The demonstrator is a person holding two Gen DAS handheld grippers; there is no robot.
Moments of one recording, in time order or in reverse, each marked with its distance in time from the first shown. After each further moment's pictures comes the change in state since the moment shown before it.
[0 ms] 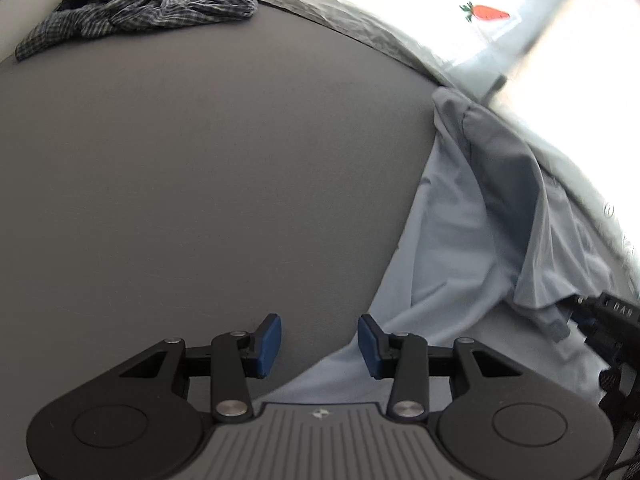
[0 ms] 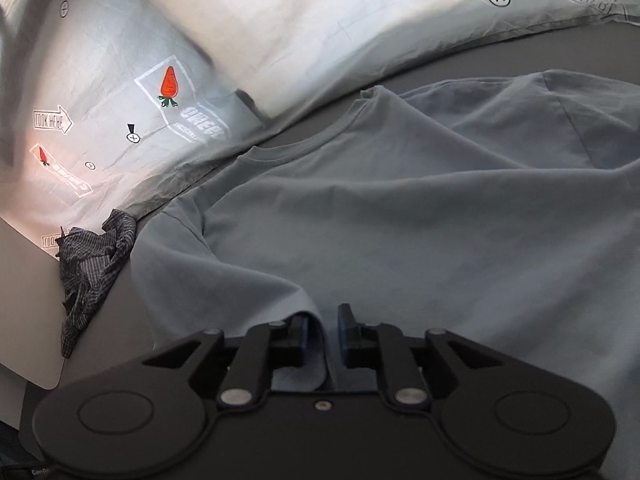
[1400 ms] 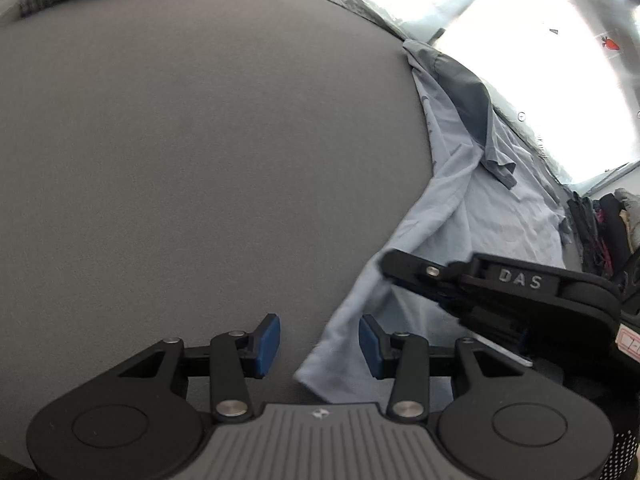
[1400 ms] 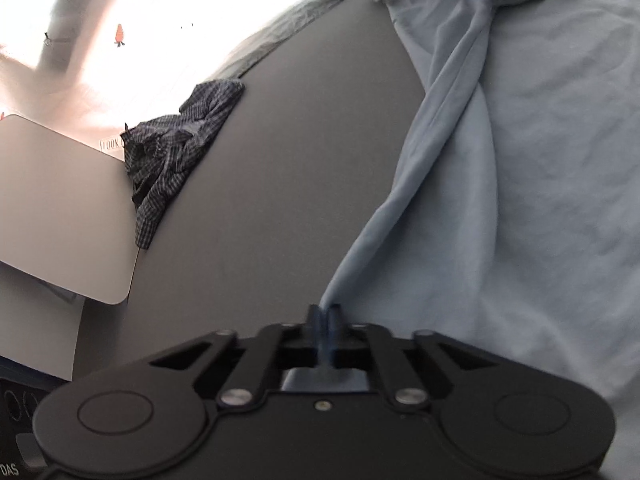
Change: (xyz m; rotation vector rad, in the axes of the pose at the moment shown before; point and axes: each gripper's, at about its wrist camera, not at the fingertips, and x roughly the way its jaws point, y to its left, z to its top) left arm -0.103 0.199 -0.051 0.197 0.127 -0.300; right arm -0.027 0.254 -0.270 0.145 0.125 0.080
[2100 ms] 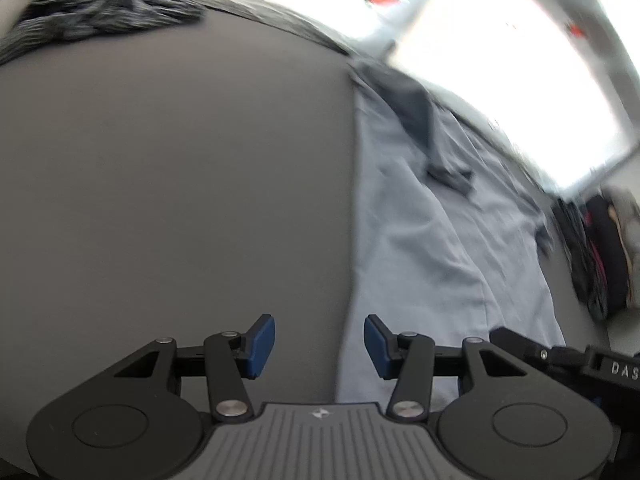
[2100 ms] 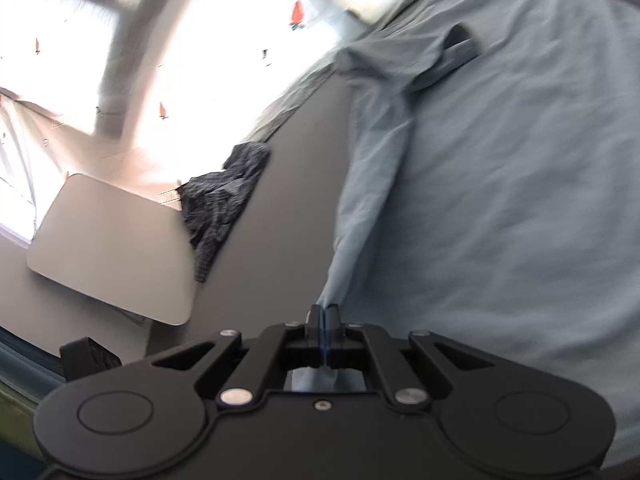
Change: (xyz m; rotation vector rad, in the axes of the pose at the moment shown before) left arm 0.030 -0.102 -0.016 0.062 -0.056 -0.020; right arm -0.140 -0.113 0.010 0.048 -0.077 0.149
